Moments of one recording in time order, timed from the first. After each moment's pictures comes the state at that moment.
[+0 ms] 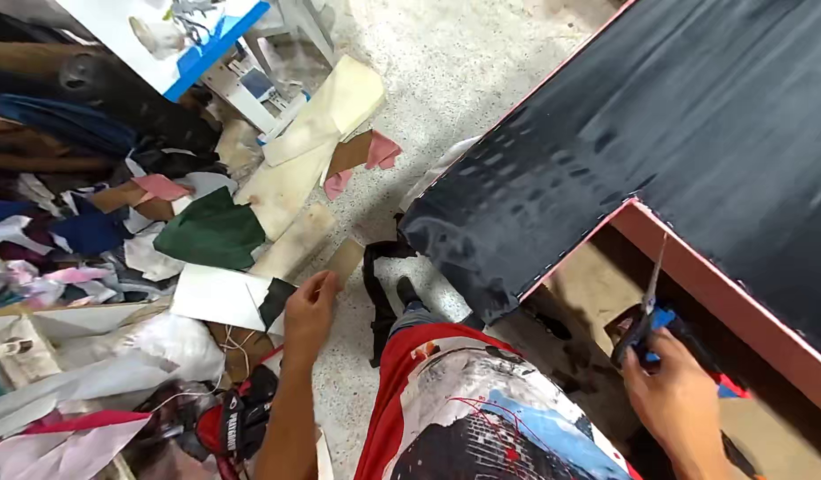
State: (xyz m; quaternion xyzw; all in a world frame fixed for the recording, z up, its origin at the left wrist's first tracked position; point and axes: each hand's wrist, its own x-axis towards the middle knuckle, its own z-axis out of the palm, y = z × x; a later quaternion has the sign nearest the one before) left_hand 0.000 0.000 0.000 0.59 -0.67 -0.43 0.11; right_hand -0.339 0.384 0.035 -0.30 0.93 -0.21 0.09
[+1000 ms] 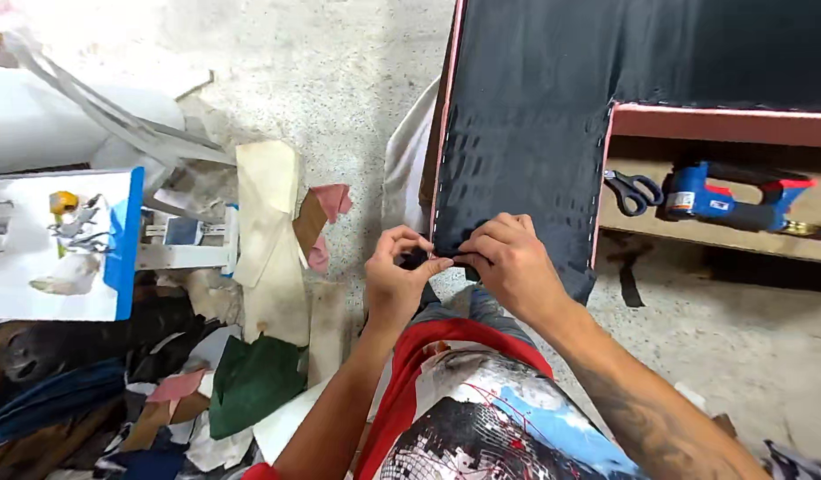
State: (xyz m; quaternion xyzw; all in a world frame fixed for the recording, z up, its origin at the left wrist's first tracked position) left_hand -0.188 -0.114 0.022 0.14 -0.80 -0.58 0.10; right_hand -0.256 0.077 0.047 -0.35 0.88 -0.32 -0.01
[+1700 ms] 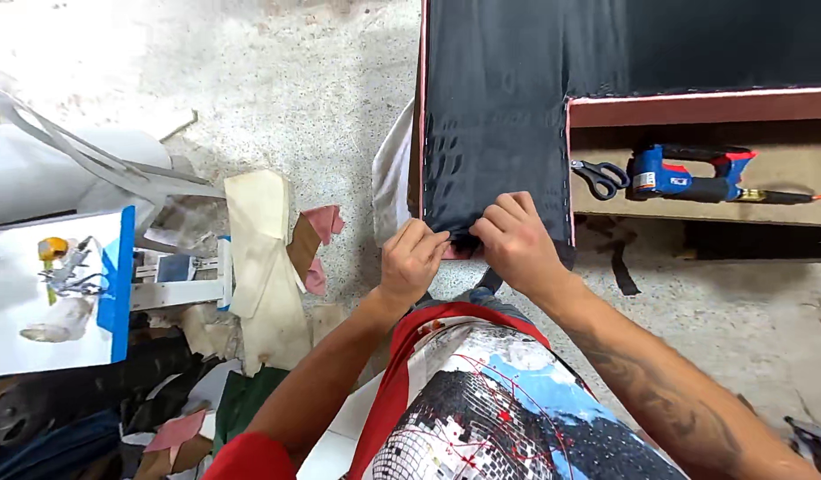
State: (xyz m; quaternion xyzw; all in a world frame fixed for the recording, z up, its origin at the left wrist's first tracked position) left_hand -0.220 -0.116 0.004 -0.16 -0.88 -0.37 0.27; right_hand -0.264 0.090 0.041 -0.39 0.87 -0.23 -0.16
